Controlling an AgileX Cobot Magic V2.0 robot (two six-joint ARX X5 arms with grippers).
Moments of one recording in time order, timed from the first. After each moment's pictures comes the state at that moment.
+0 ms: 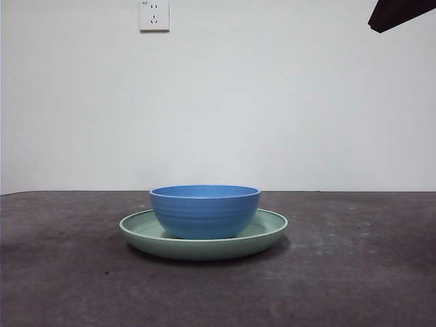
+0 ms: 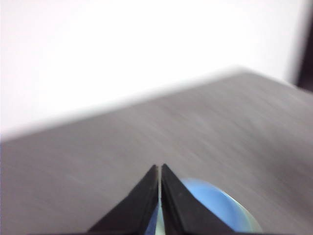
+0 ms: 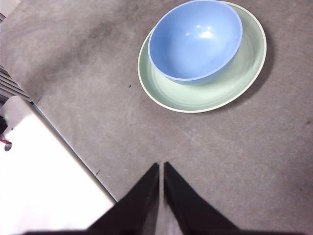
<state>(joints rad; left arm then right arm) -0.29 0.61 0.80 -0.28 0.27 0.05 0.50 0.87 0.94 -0.87 -0.42 0.11</state>
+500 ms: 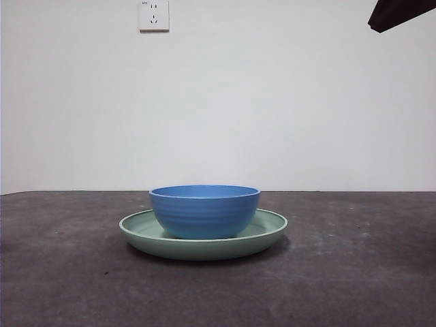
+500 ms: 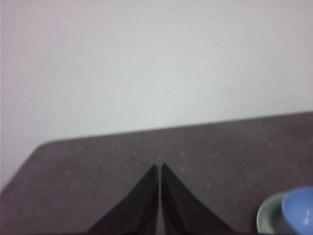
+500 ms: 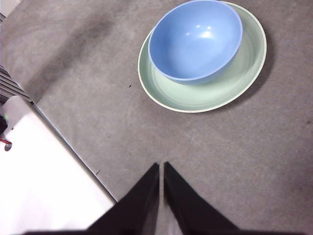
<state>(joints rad) -0.07 0.21 0.31 -0.04 0.08 0.06 0.50 0.87 0.94 -0.87 -0.42 0.11</state>
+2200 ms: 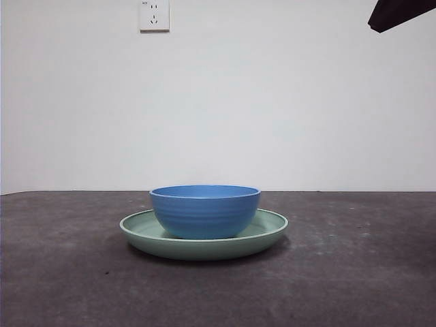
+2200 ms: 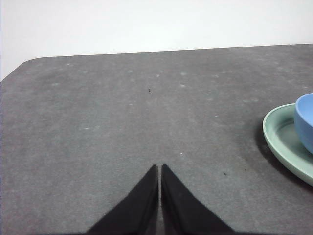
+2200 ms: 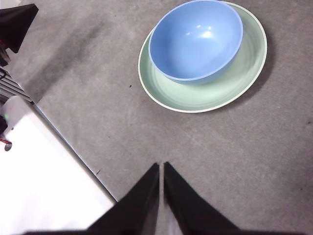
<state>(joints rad) -0.07 0.01 0.03 -0.18 0.08 0.04 0.50 0.87 0.94 -0.87 -0.42 0.11</state>
